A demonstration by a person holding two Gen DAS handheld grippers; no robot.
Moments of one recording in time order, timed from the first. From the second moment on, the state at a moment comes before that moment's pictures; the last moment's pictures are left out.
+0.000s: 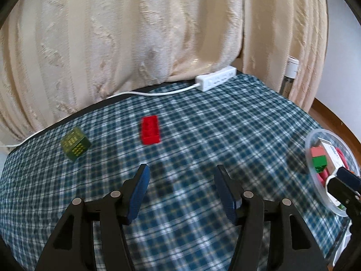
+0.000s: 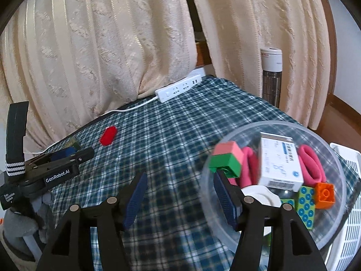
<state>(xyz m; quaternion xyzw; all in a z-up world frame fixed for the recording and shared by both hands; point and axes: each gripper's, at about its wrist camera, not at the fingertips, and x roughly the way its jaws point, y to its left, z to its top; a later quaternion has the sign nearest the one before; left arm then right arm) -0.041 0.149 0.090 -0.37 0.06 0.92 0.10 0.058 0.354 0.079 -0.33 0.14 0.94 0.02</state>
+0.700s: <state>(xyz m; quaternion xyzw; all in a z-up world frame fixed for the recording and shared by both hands) -0.098 0.025 0.073 -0.39 -0.02 0.92 -0.03 0.024 0.317 0.074 -0.35 0.12 0.93 -0.01</state>
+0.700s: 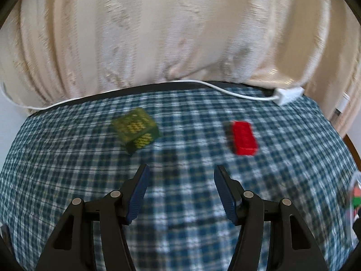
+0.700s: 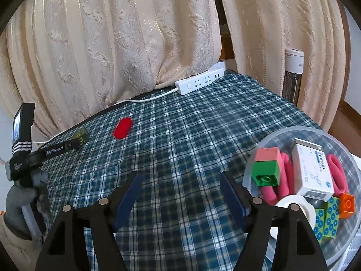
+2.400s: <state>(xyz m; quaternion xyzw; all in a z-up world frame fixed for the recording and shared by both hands) -0.208 -0.059 0.010 -0.42 -0.11 0.89 -0.13 -0.036 0.259 0.041 -0.39 0.10 0.91 -0.06</state>
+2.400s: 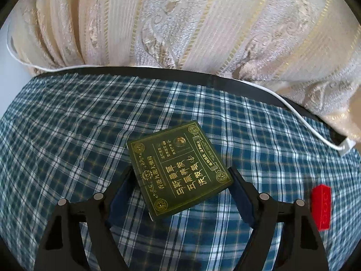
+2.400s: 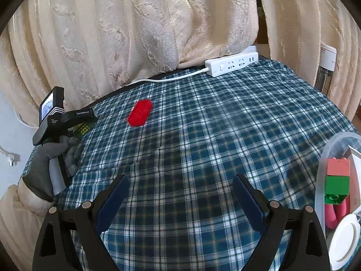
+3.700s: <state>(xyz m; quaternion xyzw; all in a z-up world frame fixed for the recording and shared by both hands) -0.145 -0.035 0.036 -0.38 -0.04 0.92 -0.09 -0.195 0.168 0.020 -0.42 0.04 0.90 -0.09</state>
